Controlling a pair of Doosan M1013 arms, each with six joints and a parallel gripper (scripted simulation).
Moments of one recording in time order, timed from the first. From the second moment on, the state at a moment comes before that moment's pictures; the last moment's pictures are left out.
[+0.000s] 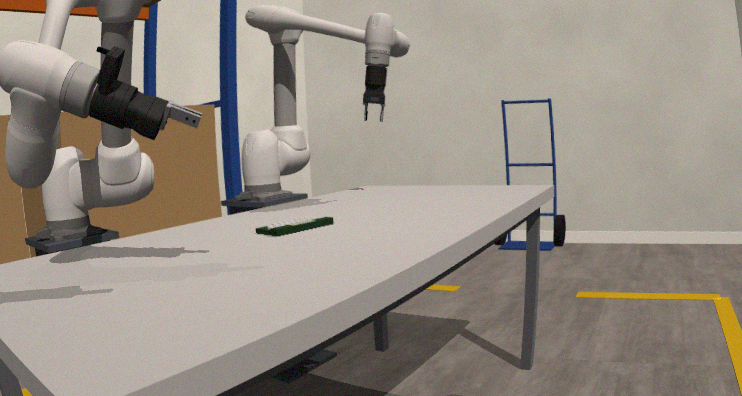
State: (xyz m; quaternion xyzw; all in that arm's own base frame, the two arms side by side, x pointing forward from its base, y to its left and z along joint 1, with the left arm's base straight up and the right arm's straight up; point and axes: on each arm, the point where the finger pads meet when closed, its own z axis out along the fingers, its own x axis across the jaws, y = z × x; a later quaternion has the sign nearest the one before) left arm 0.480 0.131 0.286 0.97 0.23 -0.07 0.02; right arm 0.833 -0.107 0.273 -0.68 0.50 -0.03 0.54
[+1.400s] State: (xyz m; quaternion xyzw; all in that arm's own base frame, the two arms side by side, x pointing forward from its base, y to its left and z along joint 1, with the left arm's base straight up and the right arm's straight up) left arm 0.017 0.324 0.270 0.14 0.97 -0.20 0.00; right arm 0.661 0.275 0.119 -0.76 -0.62 0.14 0.17
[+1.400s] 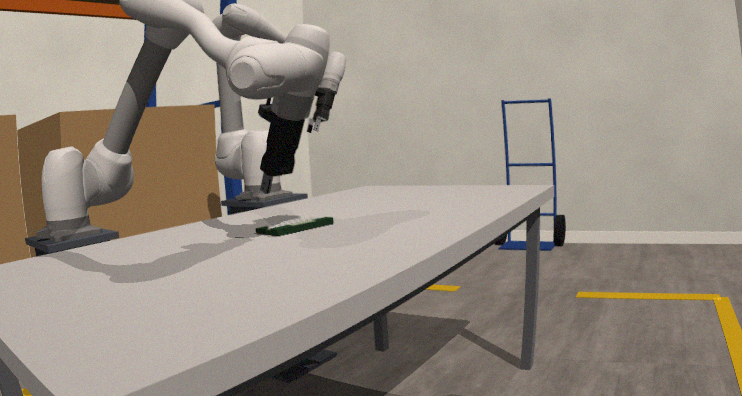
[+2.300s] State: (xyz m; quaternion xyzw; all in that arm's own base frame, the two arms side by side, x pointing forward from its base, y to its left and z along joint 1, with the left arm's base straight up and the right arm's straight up) left arm -0.045 0.300 0.269 -0.05 0.98 -0.22 0.00; right arm 0.661 0.275 0.060 -0.76 -0.61 0.14 0.17
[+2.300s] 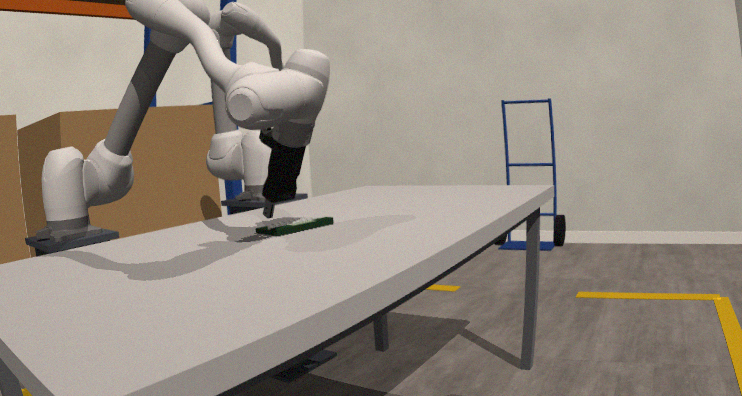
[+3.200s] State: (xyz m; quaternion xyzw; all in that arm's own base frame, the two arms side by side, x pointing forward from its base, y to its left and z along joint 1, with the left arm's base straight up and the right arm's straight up) left arm -0.045 0.300 0.269 -0.05 0.98 -0.22 0.00; right arm 0.662 0.275 0.041 -0.76 -0.61 0.14 0.17
